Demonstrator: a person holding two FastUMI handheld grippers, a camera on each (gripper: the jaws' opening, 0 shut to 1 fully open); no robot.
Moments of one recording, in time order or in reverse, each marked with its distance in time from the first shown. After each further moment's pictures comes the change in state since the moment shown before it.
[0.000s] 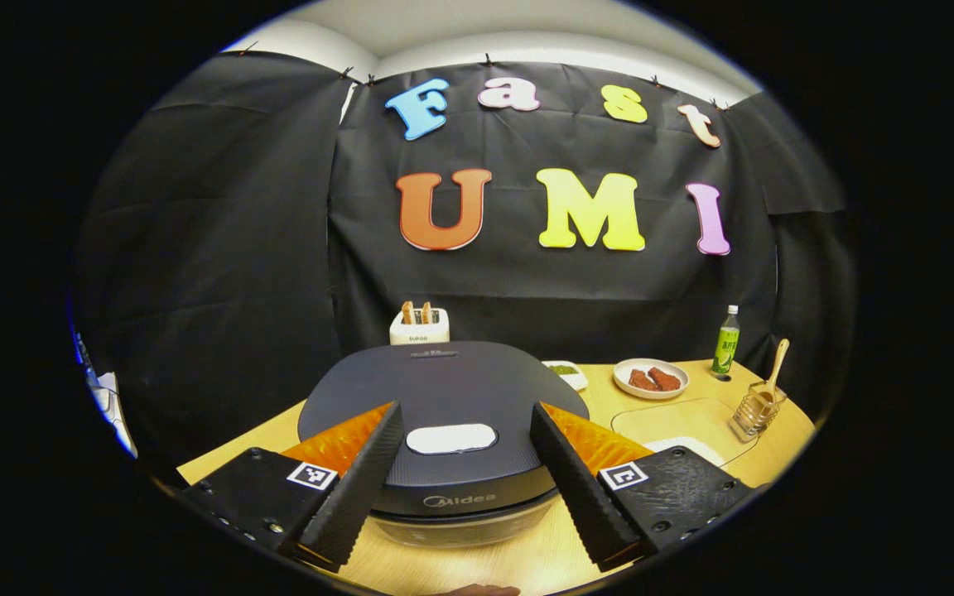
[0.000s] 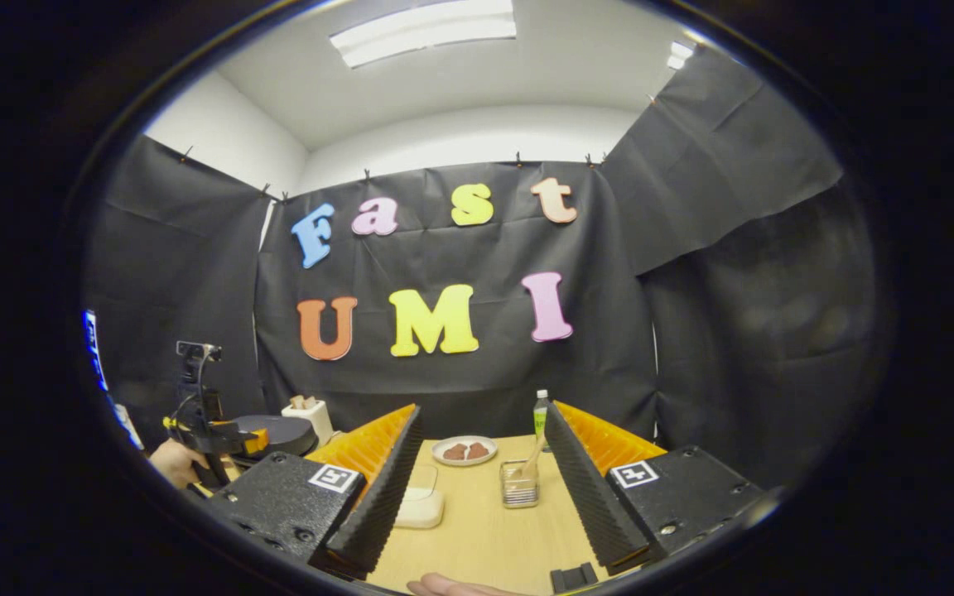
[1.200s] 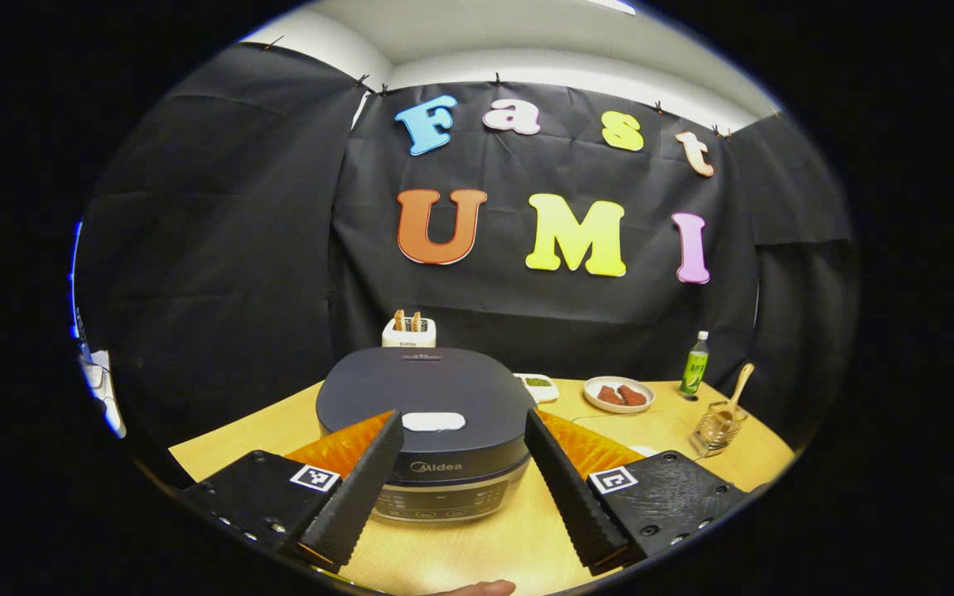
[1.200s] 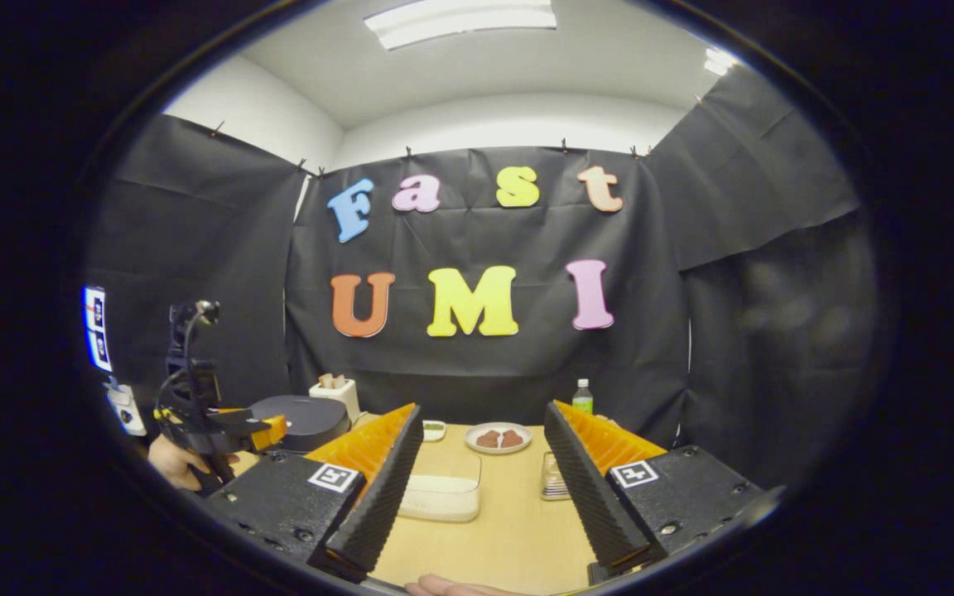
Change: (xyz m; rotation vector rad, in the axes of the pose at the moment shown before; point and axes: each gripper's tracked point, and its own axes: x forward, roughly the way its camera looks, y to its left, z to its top) left arm -0.074 -0.014 0.034 -0.092 -0.045 -0.052; right arm 0.015 0.077 -0.015 -0.068 0.067 0.089
